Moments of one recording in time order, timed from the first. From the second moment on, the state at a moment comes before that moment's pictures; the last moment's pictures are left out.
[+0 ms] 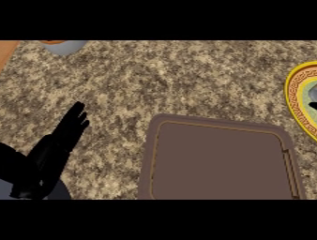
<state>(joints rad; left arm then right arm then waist) -0.04 0.55 -0.44 -1.89 0.46 0.43 0.30 -0.35 -0.65 -0.18 -0.99 0.01 -0.30 -0.16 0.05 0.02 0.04</state>
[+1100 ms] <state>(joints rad) -0.04 0.52 -0.42 -1.83 0.49 0.44 0.27 -0.28 -0.84 -0.42 -0.55 -0.25 0.39 -0.58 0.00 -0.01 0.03</state>
